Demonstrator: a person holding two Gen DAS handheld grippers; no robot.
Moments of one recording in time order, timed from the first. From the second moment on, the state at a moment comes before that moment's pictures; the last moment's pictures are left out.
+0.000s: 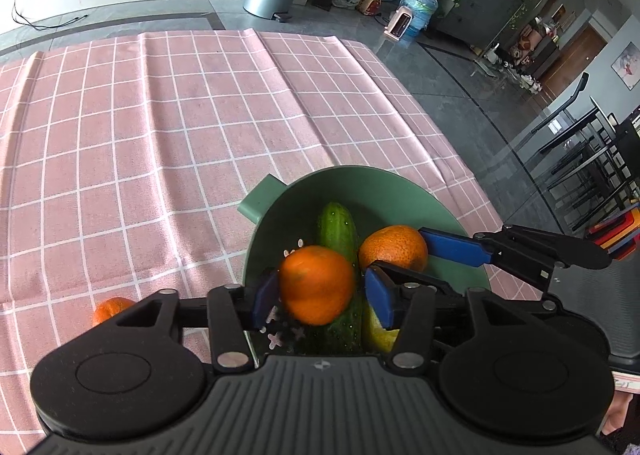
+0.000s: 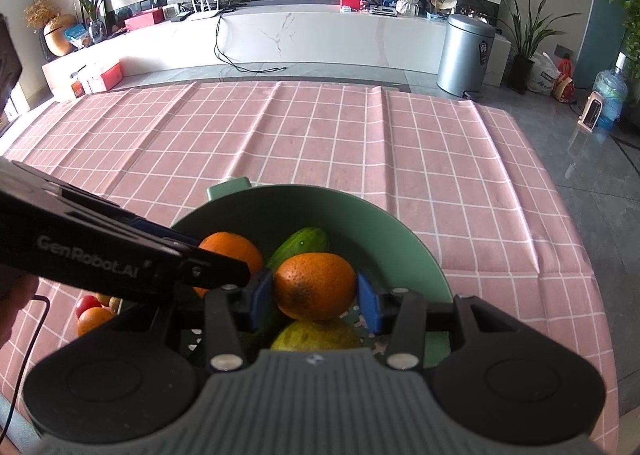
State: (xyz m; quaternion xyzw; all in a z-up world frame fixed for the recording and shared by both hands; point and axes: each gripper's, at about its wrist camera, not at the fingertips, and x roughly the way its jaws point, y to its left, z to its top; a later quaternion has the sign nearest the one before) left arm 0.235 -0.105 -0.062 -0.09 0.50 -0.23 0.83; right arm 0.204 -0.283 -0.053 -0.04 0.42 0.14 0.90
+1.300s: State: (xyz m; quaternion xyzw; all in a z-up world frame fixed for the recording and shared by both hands) left arm 0.094 -0.020 -0.006 0.04 0.40 -0.21 0.89; right arm 0.059 -0.225 -0.020 0.06 0.36 0.10 0.92
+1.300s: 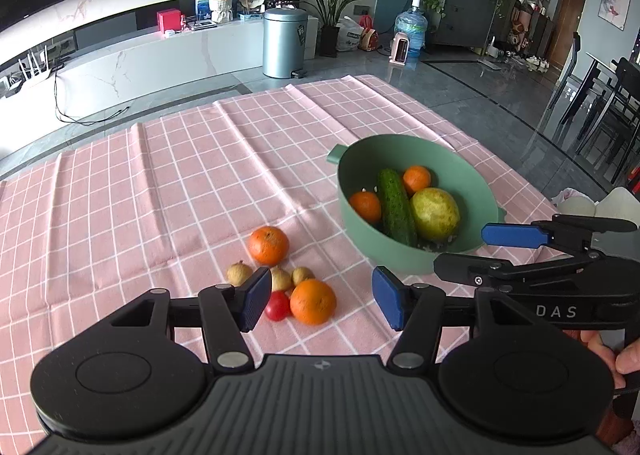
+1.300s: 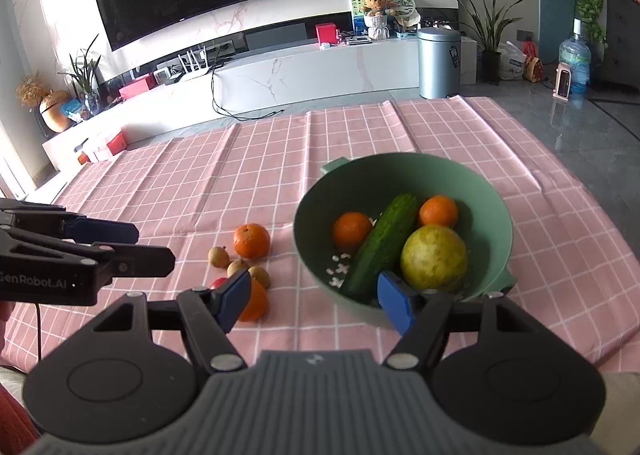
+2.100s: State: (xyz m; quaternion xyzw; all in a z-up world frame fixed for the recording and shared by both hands) left arm 0.096 0.022 -0.062 -0.01 0.43 -0.20 0.88; right arm 0.063 -0.174 -0.072 0.02 0.41 0.12 0.90
